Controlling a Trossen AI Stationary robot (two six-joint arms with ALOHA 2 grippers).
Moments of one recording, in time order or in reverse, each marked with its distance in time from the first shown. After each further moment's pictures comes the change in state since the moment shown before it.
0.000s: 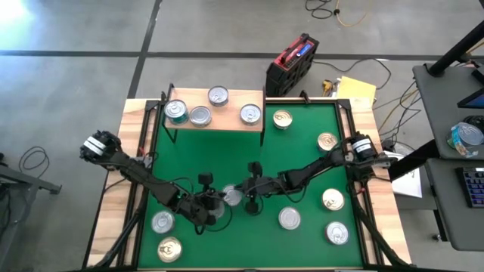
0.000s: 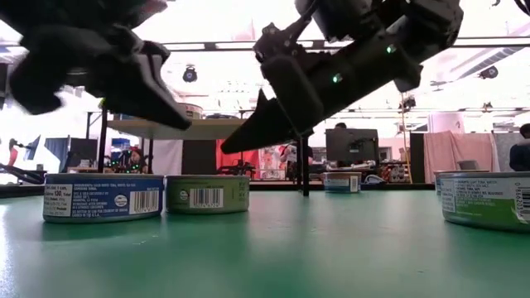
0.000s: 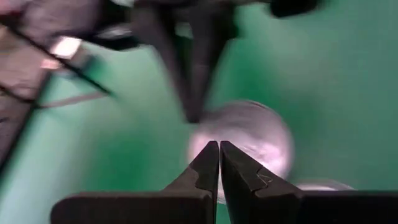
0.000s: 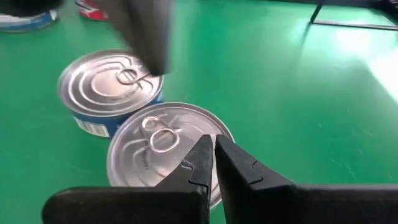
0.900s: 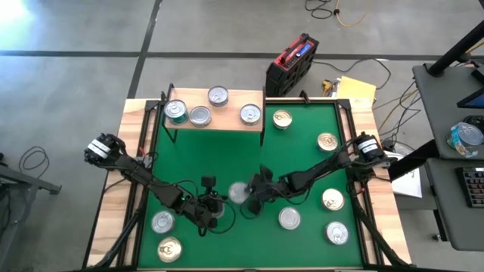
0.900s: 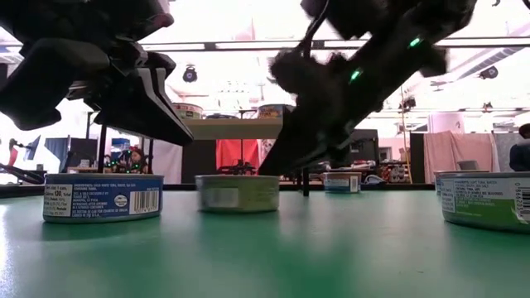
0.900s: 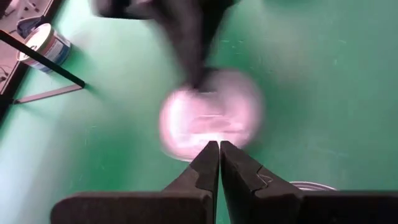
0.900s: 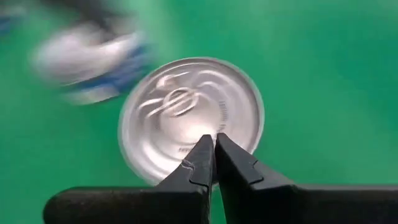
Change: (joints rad) left arm 0.003 0.062 0.024 0.010 0.035 -0.022; right arm 0.071 -0.046 0.001 -0.301 0.034 0.503
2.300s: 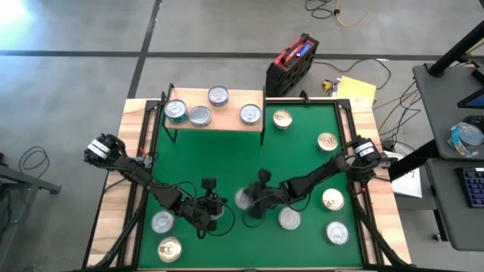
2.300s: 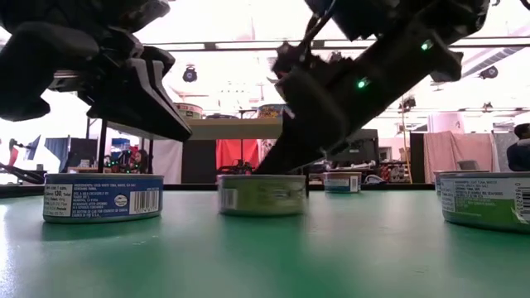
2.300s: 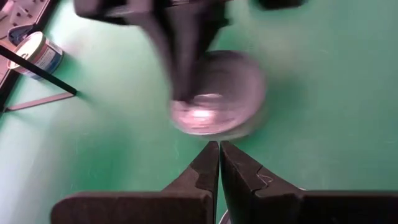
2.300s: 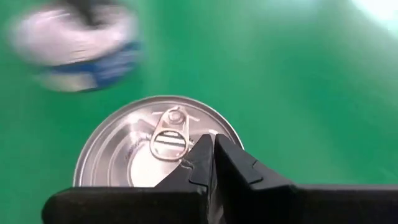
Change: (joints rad) left arm -0.020 0.000 0.007 0.013 0.009 0.005; right arm 0.014 0.029 0.000 0.057 0.166 -0.202
